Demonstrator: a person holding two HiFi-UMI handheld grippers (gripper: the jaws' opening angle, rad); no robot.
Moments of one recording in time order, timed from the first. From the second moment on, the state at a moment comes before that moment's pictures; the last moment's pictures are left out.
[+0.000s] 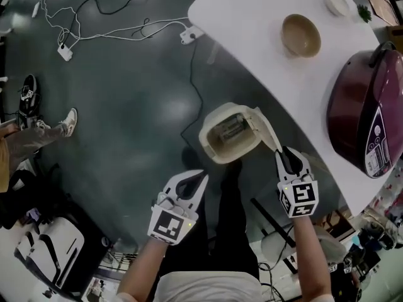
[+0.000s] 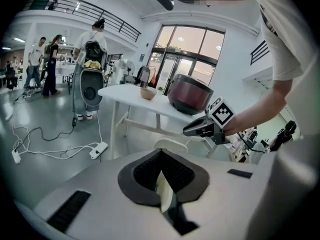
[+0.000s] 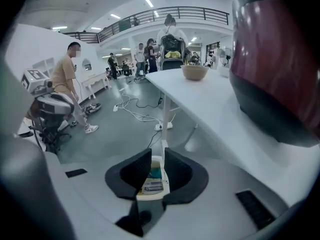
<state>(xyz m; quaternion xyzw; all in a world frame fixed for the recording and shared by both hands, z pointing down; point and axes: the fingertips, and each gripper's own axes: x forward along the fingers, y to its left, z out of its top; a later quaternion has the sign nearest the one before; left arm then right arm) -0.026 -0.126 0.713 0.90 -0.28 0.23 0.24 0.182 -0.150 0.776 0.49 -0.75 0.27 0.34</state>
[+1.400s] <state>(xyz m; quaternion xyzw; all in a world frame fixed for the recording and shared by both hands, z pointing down) -0.069 -0.082 0.813 0.88 -0.28 0.26 0.29 0.085 -0.090 0.902 0.38 -0.78 0.32 0.39</state>
